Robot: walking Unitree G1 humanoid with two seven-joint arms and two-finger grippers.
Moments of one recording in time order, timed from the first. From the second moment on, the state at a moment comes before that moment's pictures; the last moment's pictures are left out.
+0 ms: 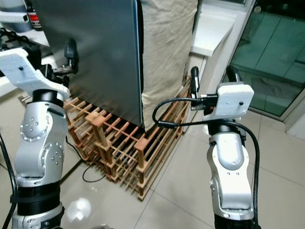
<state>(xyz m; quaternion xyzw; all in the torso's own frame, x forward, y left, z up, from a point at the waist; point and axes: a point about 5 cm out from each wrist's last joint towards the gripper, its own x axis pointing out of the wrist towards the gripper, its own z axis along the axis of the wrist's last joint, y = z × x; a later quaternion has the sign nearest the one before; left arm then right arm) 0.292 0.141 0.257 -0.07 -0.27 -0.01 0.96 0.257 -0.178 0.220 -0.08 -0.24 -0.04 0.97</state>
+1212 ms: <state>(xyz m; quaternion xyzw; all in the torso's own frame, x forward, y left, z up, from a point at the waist) 0.278 0.149 0.367 -0.10 -0.50 0.02 0.86 0.242 -0.171 0.362 -0.18 -0.52 -0.06 0.83</state>
